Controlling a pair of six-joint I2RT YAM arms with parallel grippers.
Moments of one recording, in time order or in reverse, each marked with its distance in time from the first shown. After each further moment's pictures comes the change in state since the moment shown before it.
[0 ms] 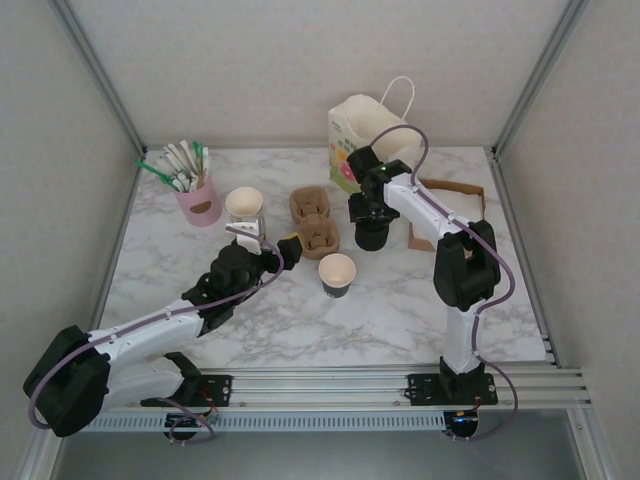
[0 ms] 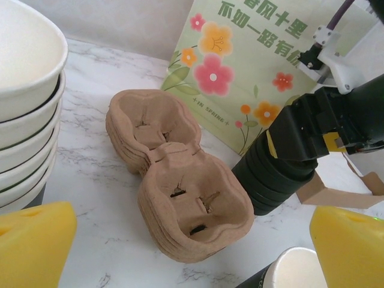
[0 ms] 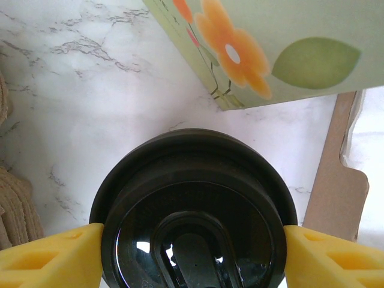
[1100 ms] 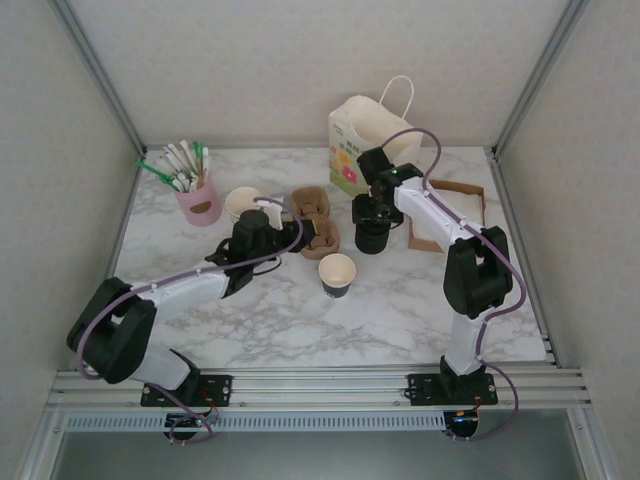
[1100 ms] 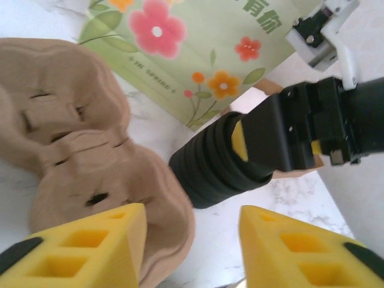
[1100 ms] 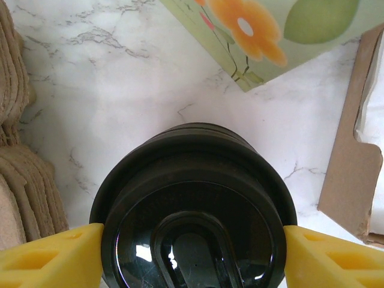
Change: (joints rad) left arm 0.100 0.359 0.295 -0.030 0.407 -0.138; right arm -0.025 -0.088 -0.093 0.032 -0.087 0.035
